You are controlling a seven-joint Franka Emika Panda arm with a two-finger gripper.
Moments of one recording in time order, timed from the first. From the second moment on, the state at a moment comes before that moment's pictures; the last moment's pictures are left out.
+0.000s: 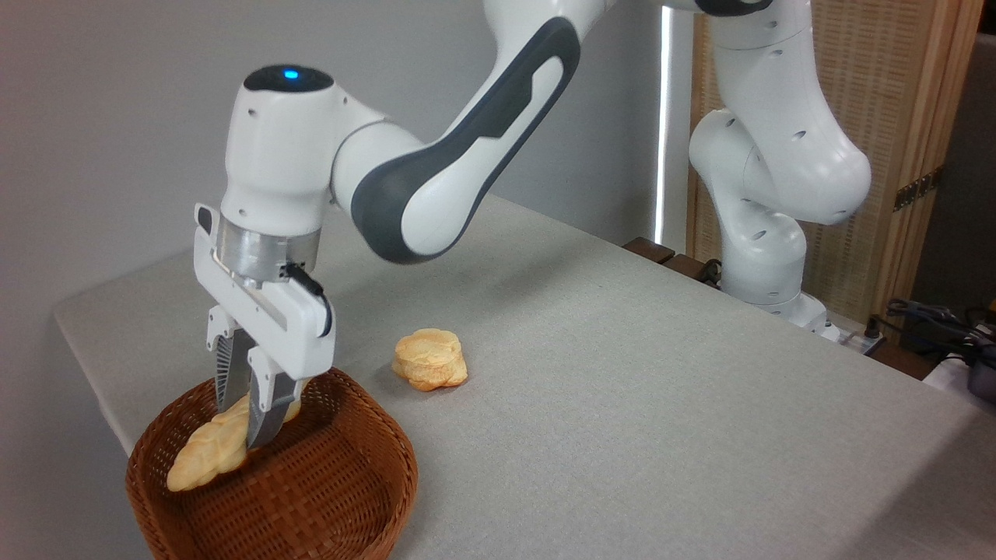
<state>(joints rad) -0.14 0.24 -0.04 -1.84 -0.14 2.47 0.59</state>
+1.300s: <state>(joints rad) -0.14 -0.09 0.01 -2.01 -0.13 1.79 0.62</state>
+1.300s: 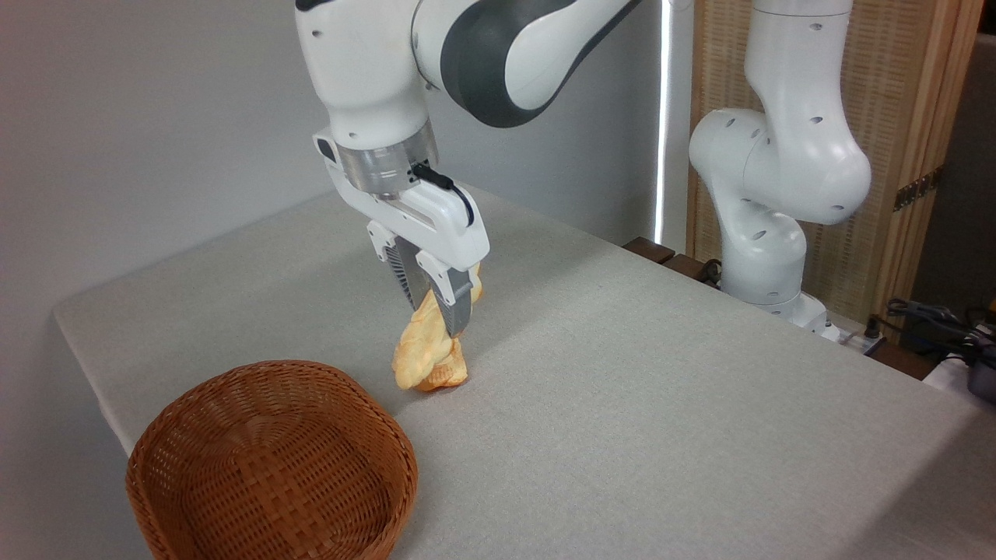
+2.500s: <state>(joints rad) -0.14 -0.09 0.00 -1.97 -0.13 1.92 0.62</state>
